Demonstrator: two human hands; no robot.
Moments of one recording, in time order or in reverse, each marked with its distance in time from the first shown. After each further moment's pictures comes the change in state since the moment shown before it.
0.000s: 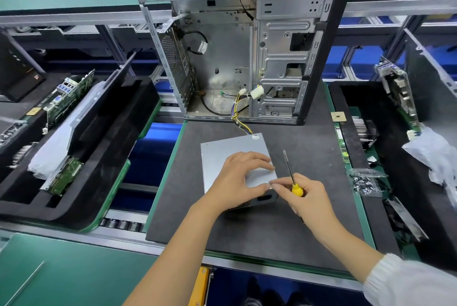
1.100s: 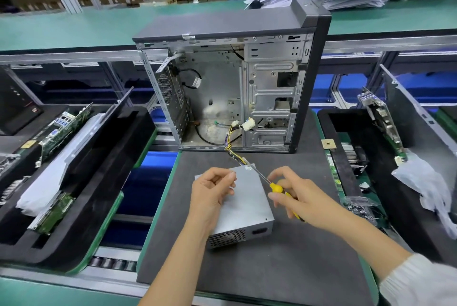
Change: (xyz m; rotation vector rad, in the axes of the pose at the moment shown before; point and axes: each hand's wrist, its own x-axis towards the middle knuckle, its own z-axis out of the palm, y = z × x) left_hand 0.015 -0.007 -0.018 -1.034 0.498 -0.346; right_hand 0.050 -0.052 -0.038 -0.391 -0.434 -0.148
